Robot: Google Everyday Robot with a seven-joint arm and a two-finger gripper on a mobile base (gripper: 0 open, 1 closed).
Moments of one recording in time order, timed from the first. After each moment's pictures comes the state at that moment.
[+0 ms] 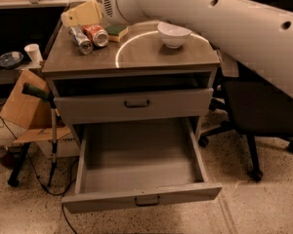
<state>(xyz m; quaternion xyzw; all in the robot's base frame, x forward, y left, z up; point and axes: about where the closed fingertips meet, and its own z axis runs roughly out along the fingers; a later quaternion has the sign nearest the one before) 0.680 0.108 1.012 -0.27 0.79 0.23 0.51</state>
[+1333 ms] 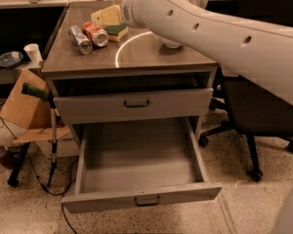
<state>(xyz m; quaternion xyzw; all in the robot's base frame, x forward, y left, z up) 0.767 0.057 0.980 -0.20 0.79 0.15 0.56</state>
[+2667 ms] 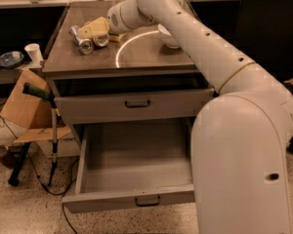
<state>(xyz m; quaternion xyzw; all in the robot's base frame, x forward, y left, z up) 0.821 0.130 0.905 -0.32 0.80 0.28 0.43</state>
